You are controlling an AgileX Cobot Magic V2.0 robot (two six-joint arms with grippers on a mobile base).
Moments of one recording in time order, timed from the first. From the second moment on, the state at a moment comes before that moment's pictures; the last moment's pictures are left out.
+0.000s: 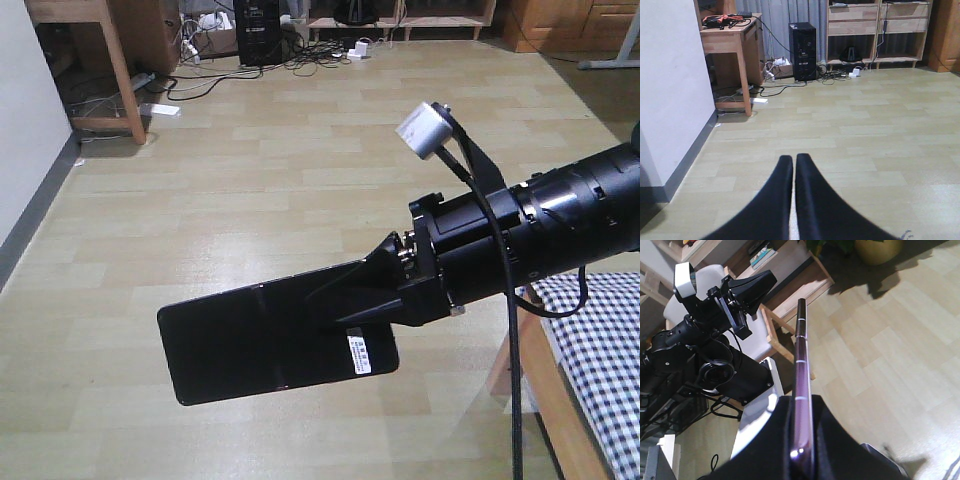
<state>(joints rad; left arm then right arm) 0.06 -0.02 0.03 -0.04 0.20 0.06 0.32 1.40 -1.11 1.13 1.21 -0.93</state>
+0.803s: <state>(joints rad) 0.06 -0.02 0.03 -0.04 0.20 0.06 0.32 1.40 -1.11 1.13 1.21 -0.93</state>
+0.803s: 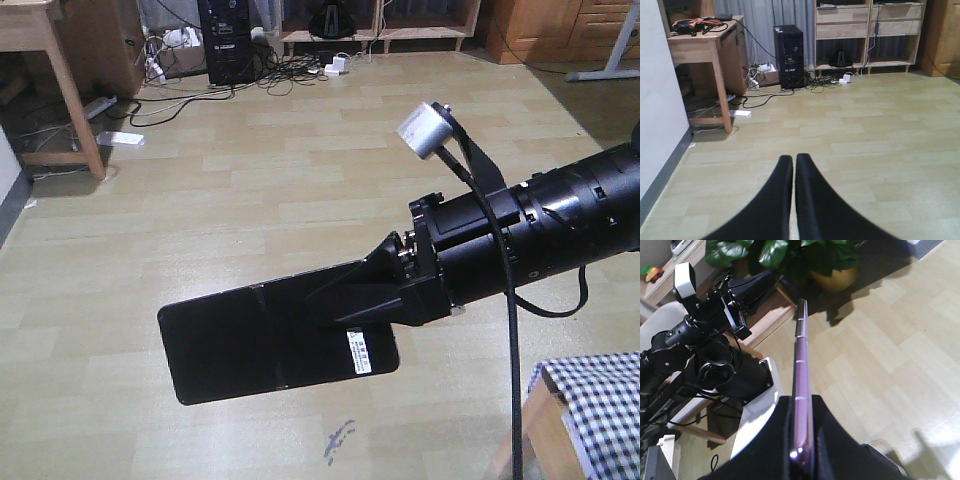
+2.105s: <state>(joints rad) 0.06 -0.02 0.03 -0.04 0.20 0.06 0.32 1.40 -1.11 1.13 1.21 -0.93</state>
